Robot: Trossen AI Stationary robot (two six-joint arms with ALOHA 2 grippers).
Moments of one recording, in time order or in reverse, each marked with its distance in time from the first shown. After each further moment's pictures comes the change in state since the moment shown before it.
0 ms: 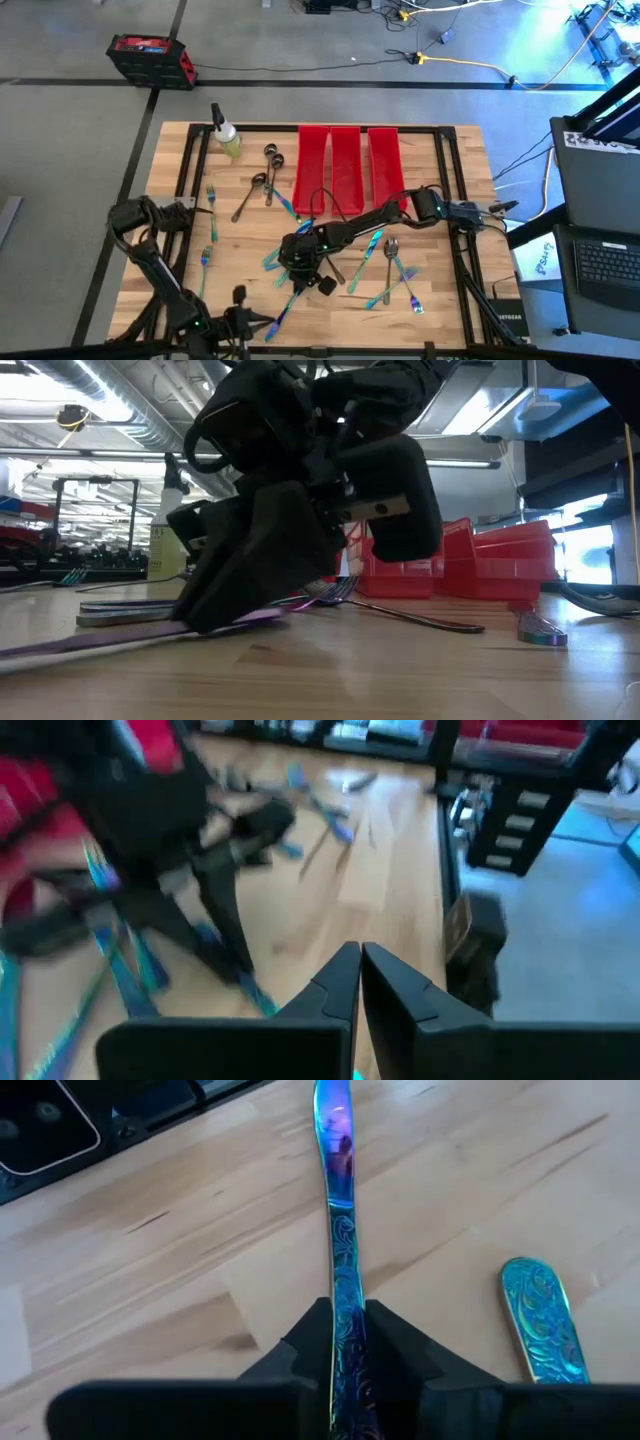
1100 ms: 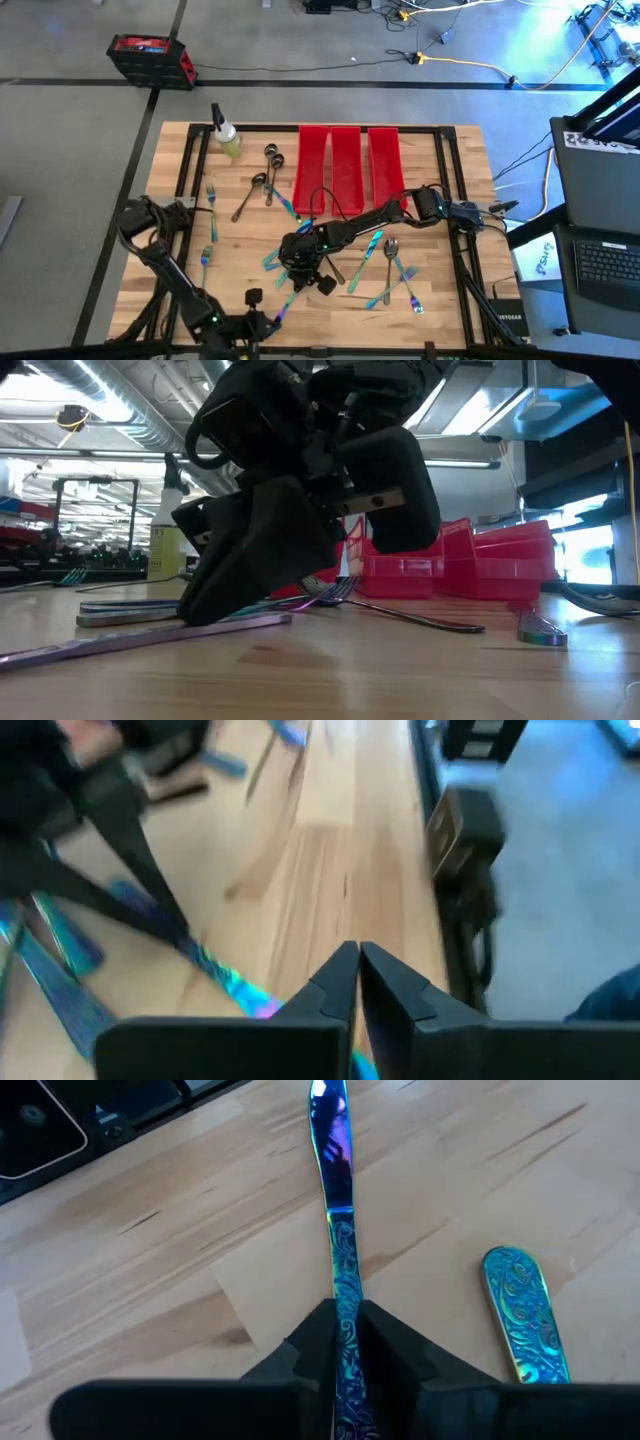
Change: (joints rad) left arm 0.081 0.072 0.044 -0.055 0.325 0.079; right arm -0.001 -0.013 0.004 -0.033 0.040 0.014
